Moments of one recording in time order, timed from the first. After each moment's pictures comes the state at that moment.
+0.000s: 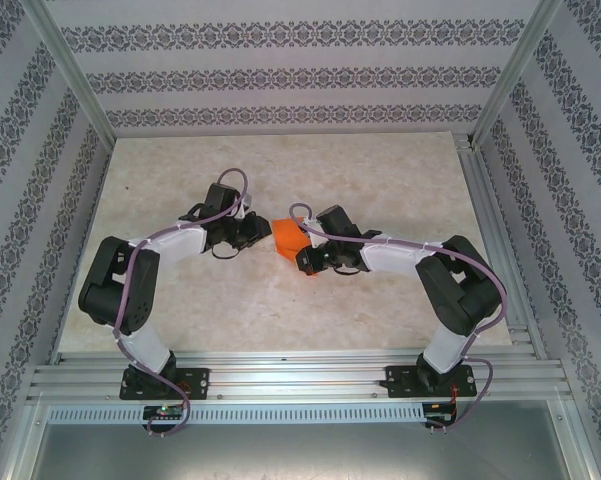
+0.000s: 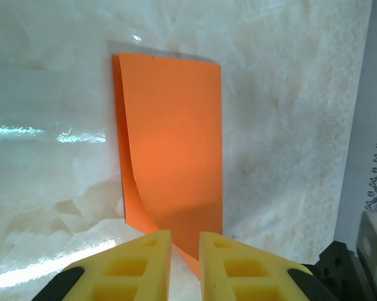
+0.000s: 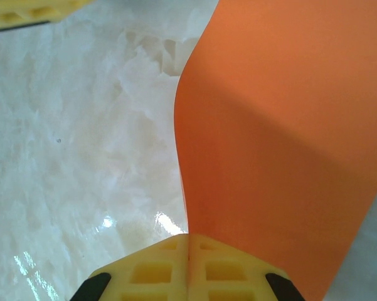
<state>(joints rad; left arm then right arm) -0.35 1.71 0.98 -0.13 0.53 -0.80 0.63 1.73 0.92 -0.12 -0.42 0.28</state>
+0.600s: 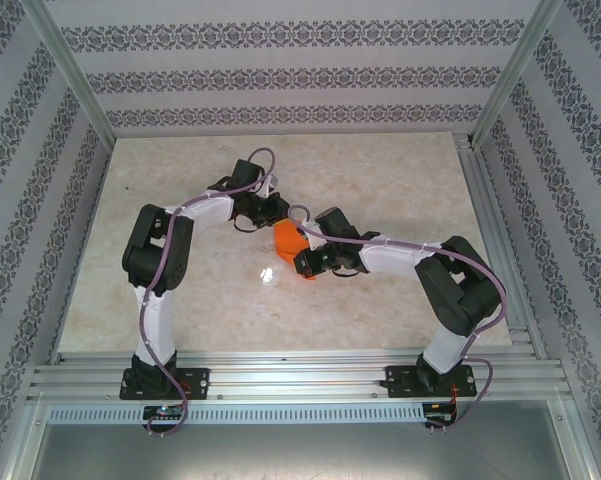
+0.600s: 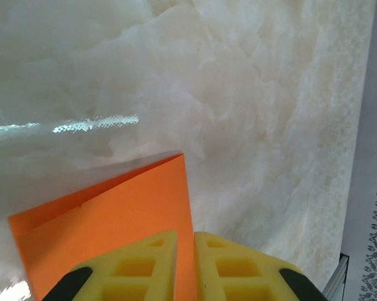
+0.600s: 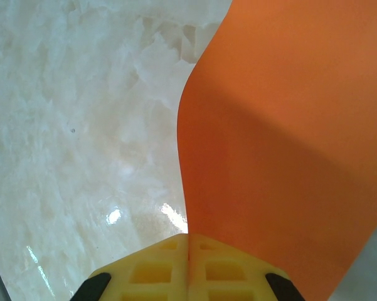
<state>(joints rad) -0.38 2.09 1.44 -0.30 0.61 -0.66 0.65 1.73 0.91 -0.12 -0.45 0.29</state>
